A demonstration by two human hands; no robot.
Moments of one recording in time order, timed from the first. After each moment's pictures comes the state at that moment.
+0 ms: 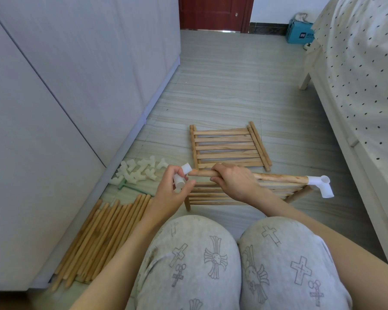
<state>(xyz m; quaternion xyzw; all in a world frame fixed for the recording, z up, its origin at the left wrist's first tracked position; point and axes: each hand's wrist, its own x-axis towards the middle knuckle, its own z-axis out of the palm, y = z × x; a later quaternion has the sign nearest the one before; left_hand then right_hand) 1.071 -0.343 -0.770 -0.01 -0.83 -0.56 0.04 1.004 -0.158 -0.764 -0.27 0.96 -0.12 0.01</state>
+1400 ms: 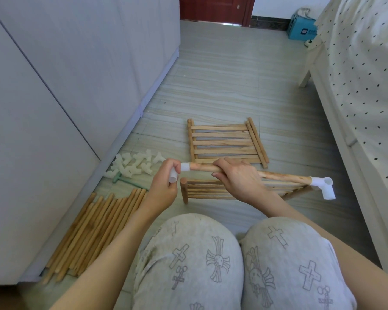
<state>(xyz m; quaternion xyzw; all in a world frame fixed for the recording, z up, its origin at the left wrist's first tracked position) 1.058 -0.349 -0.781 -0.03 -0.86 -0.50 0.07 1.013 -0.146 -0.763 -0.28 0.95 -0.12 -0.06</state>
